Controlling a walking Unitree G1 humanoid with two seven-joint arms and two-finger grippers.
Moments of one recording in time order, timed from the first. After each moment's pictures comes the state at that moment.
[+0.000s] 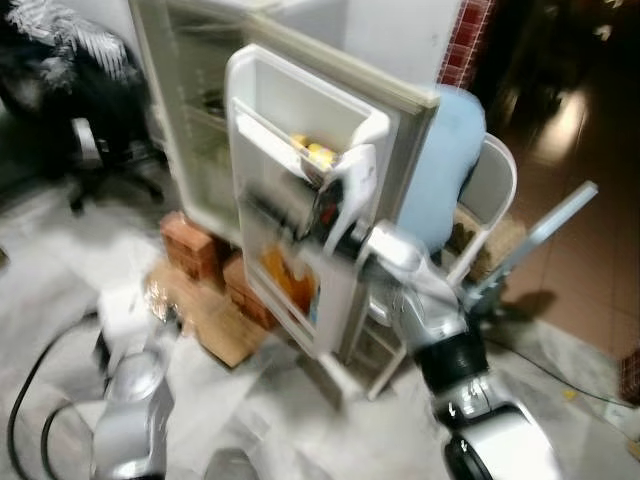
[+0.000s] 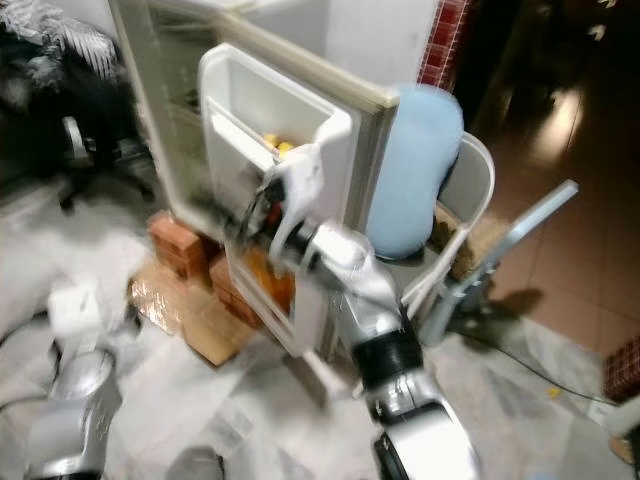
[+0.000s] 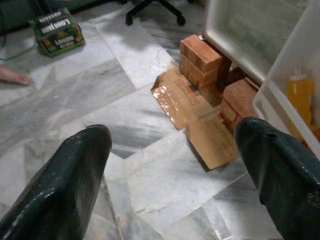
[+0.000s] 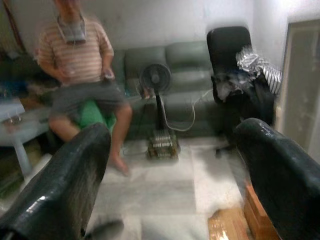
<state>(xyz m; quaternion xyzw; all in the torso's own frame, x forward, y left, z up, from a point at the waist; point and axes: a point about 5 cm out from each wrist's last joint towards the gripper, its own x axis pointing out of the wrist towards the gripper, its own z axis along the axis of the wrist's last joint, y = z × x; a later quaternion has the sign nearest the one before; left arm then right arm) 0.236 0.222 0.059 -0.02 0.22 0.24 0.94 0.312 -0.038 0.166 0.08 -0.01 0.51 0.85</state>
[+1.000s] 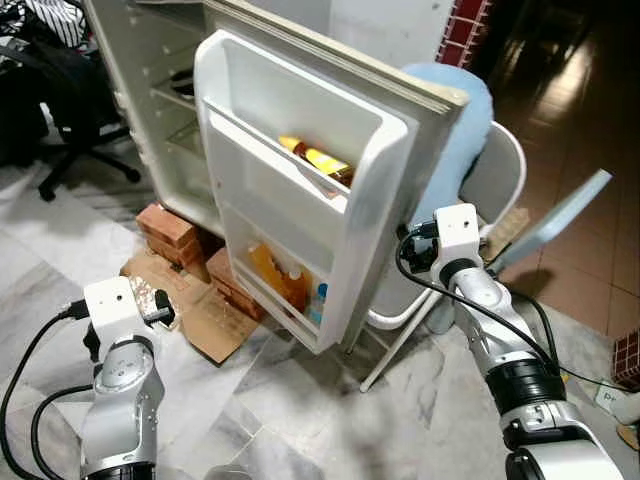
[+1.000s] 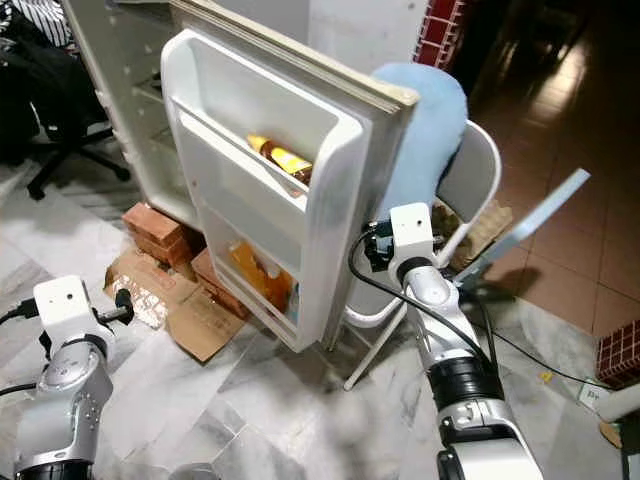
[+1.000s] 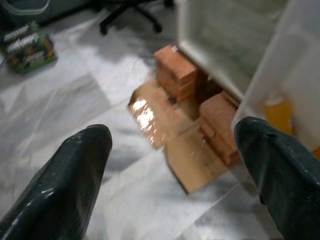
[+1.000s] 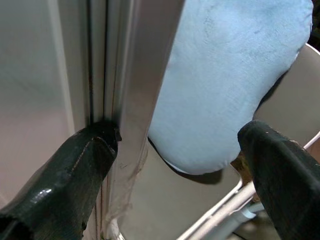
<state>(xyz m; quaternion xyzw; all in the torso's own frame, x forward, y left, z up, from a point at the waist) 0.238 0.235 0.064 -0.02 0.20 0.23 0.95 0.335 -0.155 0.095 -0.08 0.09 0.07 0.99</state>
